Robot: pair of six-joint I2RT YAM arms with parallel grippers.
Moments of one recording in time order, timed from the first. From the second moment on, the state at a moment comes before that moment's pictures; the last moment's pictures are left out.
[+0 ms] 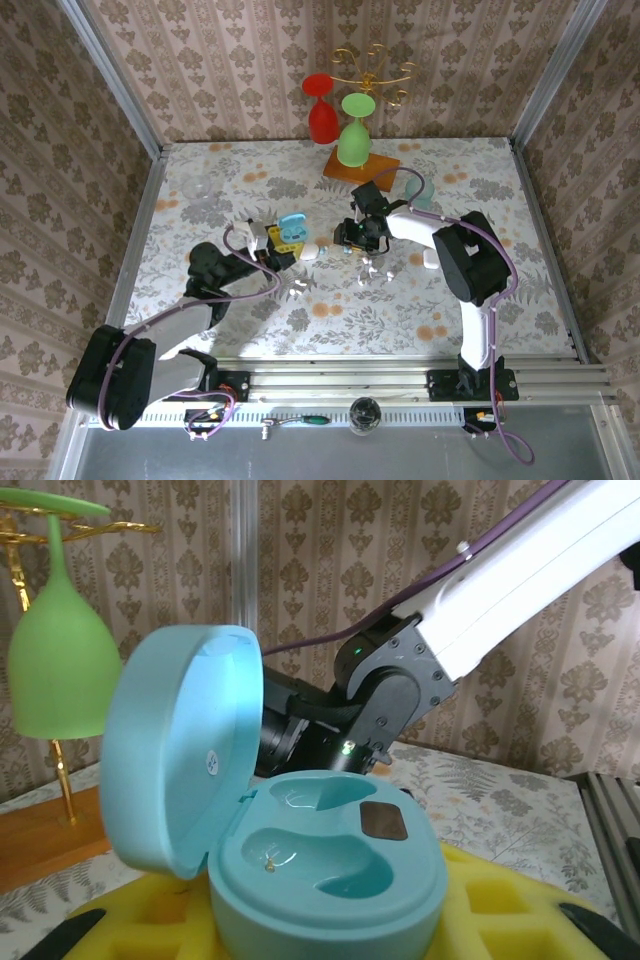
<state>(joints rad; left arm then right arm) -0.41 1.15 0.33 1.00 0.81 -0.17 0.48 2.00 1.31 -0.41 -0.26 0.61</state>
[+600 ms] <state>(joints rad) -0.24 1.12 0.23 1.08 0.80 -0.19 0.67 2.02 1.52 -0.69 0.24 0.40</state>
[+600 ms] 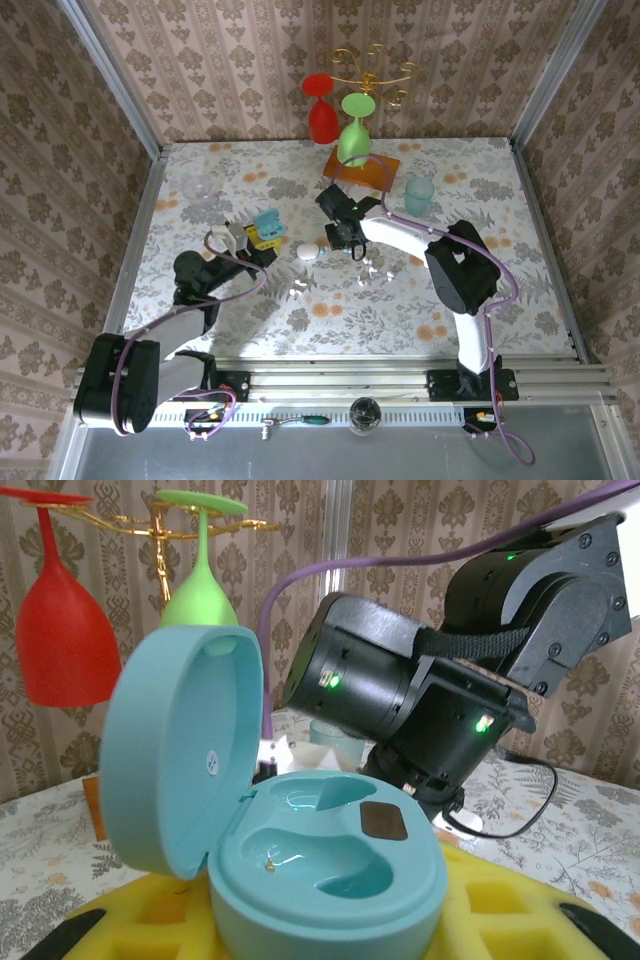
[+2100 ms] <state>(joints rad) -0.23 1.05 0.22 1.06 0.79 -0.18 0.71 2.20 1.66 -0.85 0.36 0.34</state>
